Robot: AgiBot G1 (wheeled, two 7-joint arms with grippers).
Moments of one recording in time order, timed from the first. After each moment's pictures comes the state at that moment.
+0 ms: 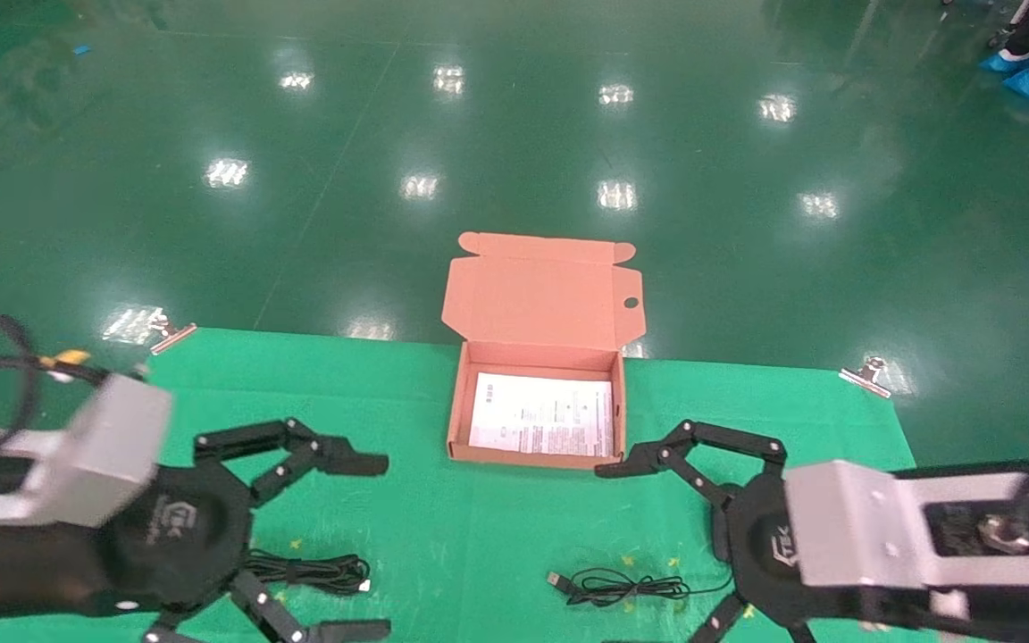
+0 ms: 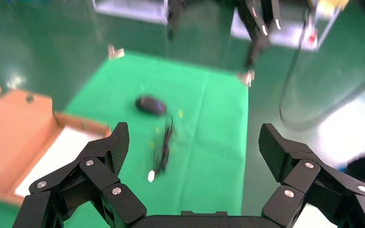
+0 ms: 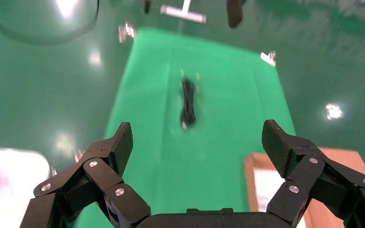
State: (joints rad) left arm -1.24 0.63 0.43 -1.30 1.04 1.52 -0.30; right arm 1.29 -0.67 -0.43 1.34 -1.14 -1.52 0.07
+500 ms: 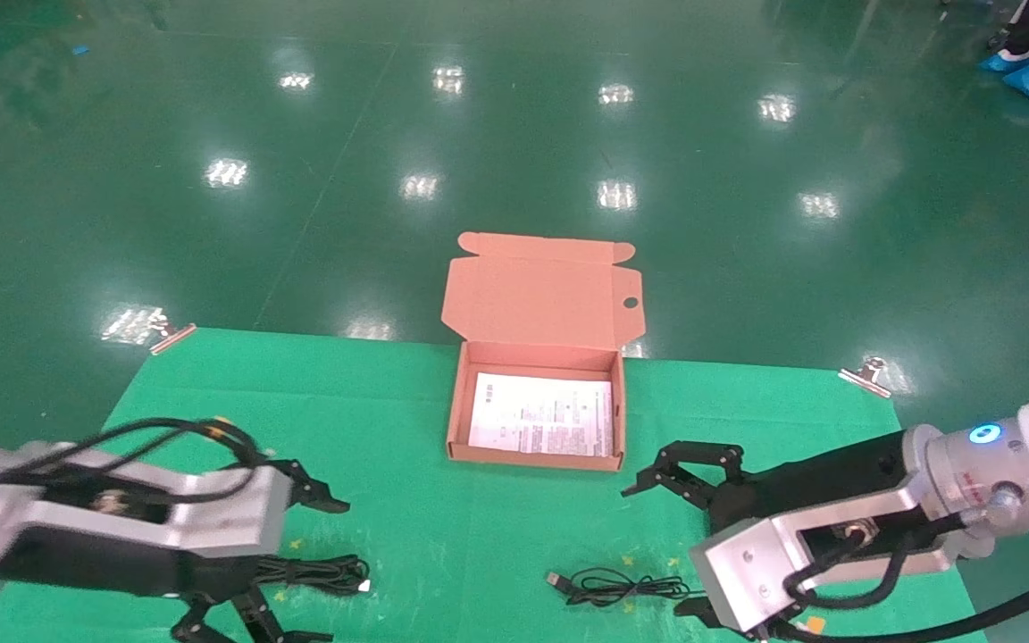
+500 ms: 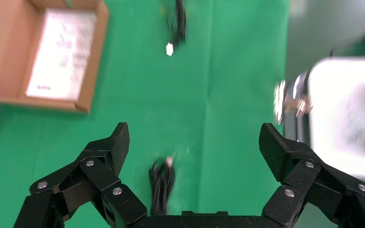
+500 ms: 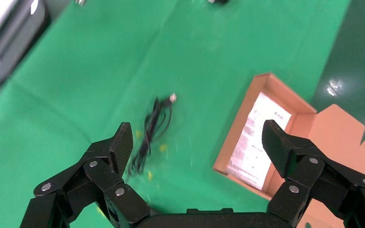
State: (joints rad) left arm -1.45 0.74 0.67 -1.33 1.52 1.55 -0.31; right arm 1.49 -0.79 -0.66 1.36 -1.57 -1.52 -0.14
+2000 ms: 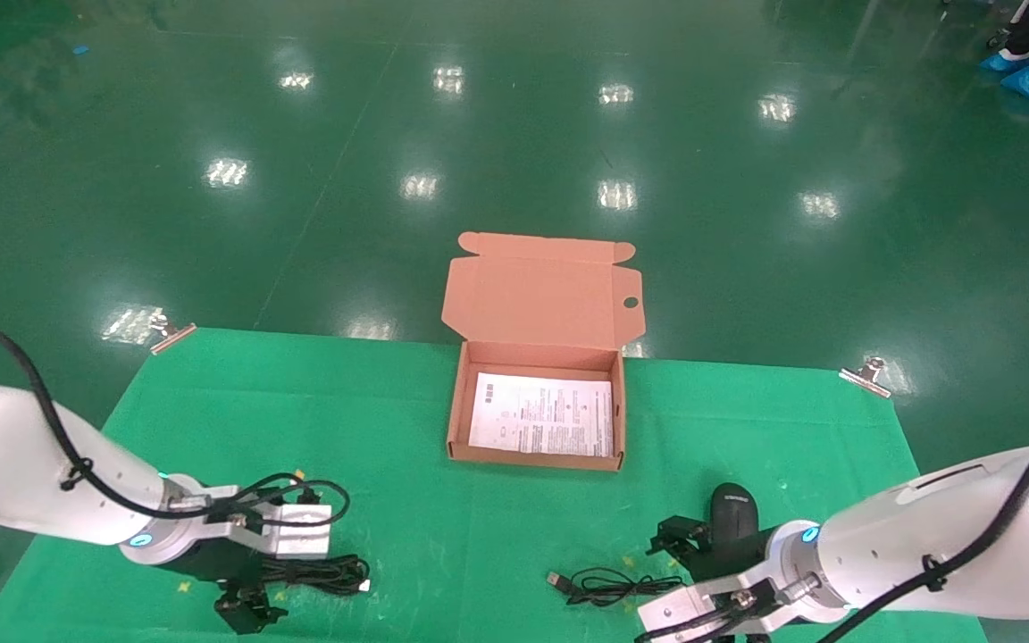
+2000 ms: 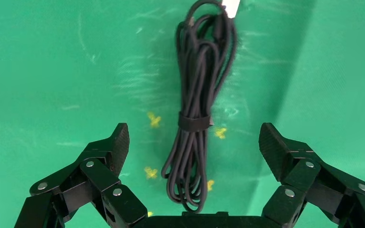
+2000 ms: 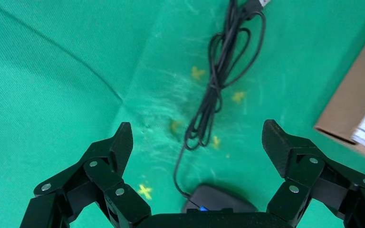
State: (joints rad) left arm -1.44 1.06 0.91 -0.86 2.08 1.24 -0.29; right arm 1.32 -0.99 -0.87 1.25 -2.09 -1.26 0.00
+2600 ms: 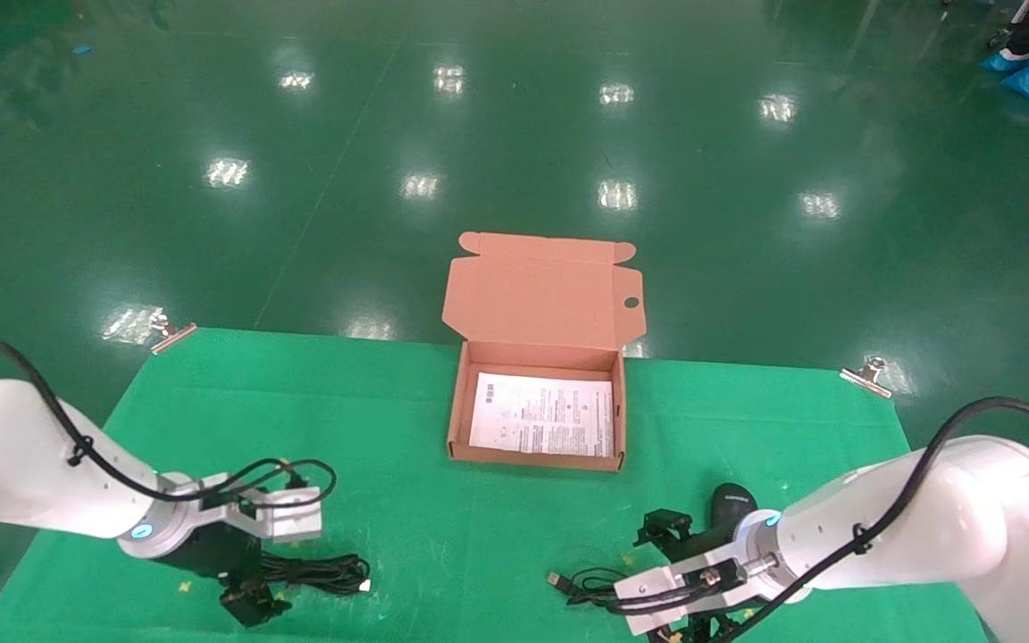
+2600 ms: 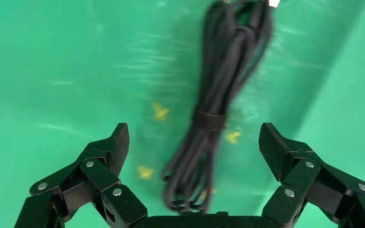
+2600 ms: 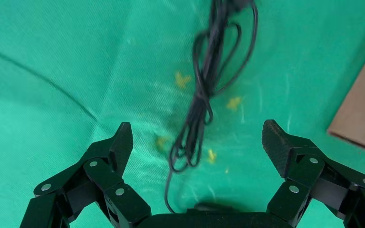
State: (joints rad) left arm -1.47 1.14 0.88 -0.54 2.02 1.14 -0.18; right arm 1.34 -1.10 -0.88 1.03 -2.13 -1.19 -0.02
